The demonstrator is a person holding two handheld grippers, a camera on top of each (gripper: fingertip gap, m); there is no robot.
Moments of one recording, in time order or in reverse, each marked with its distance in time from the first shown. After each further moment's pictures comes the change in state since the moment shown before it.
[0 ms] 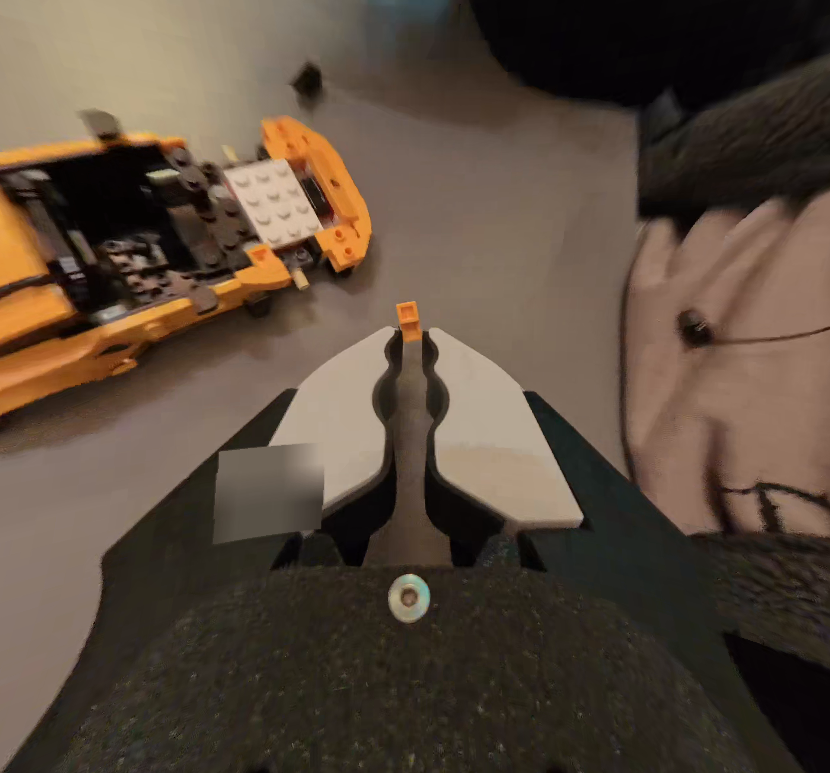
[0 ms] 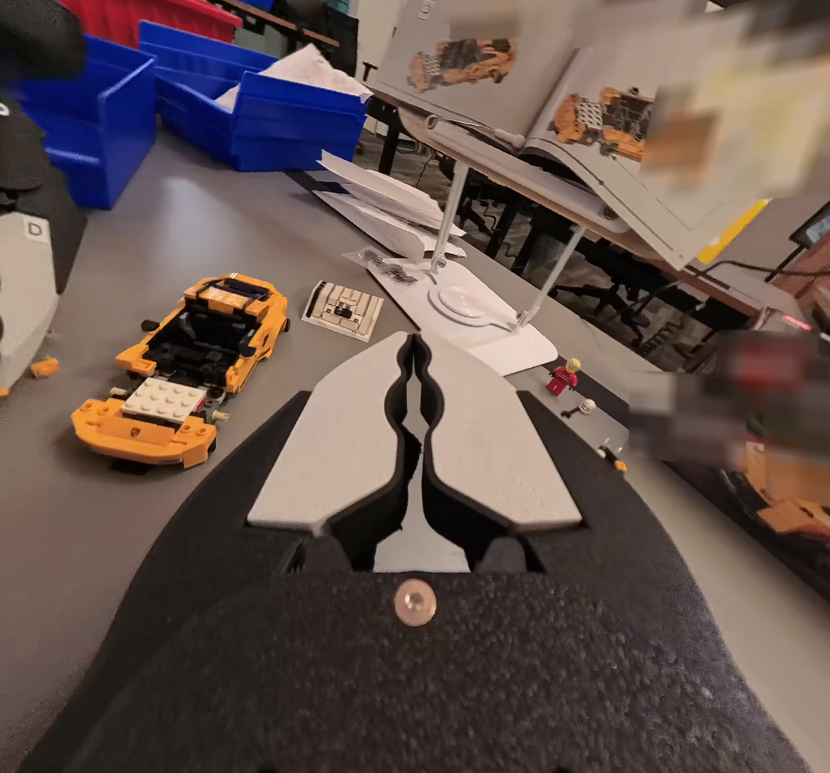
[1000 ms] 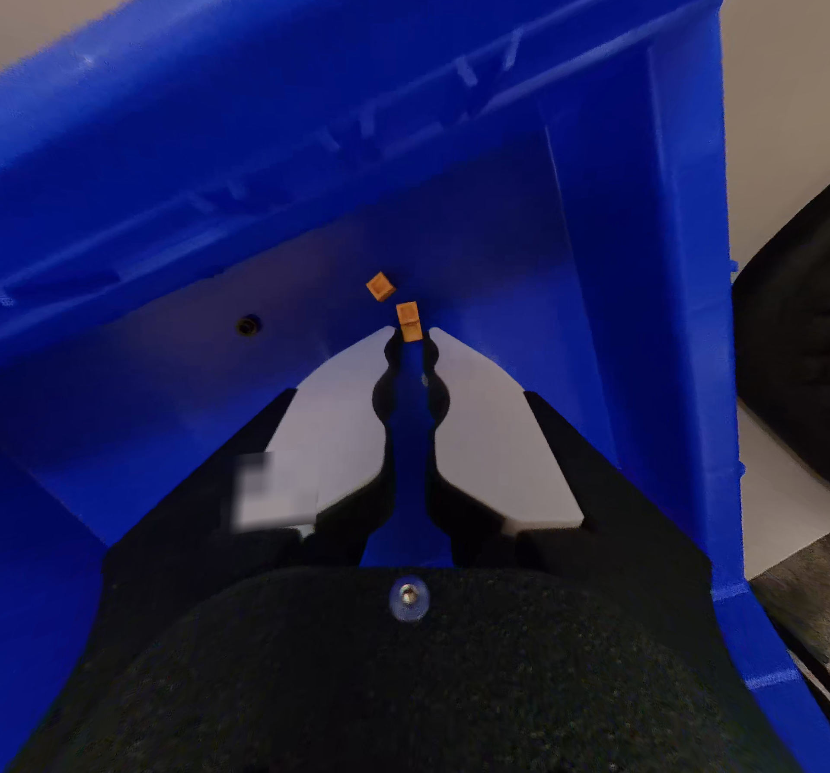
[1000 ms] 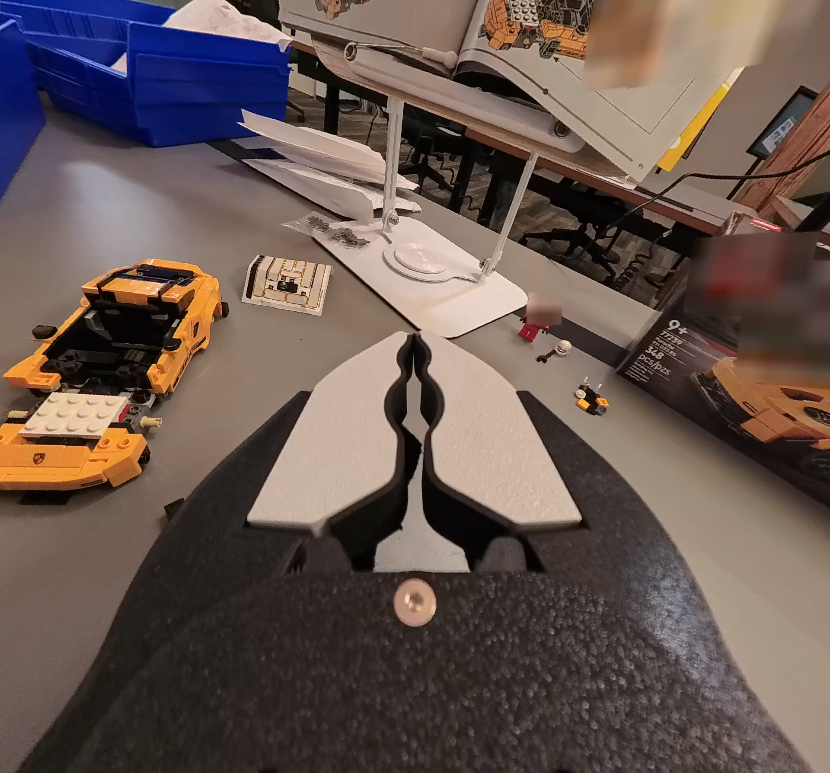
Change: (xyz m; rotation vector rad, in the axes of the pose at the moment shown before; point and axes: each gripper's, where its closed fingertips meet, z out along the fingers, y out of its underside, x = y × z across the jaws) left arm -0.147 0.203 -0.233 -0.405 -0.549 -0.334; right arm 0.027 0.029 0.007 -0.084 0.124 0.108
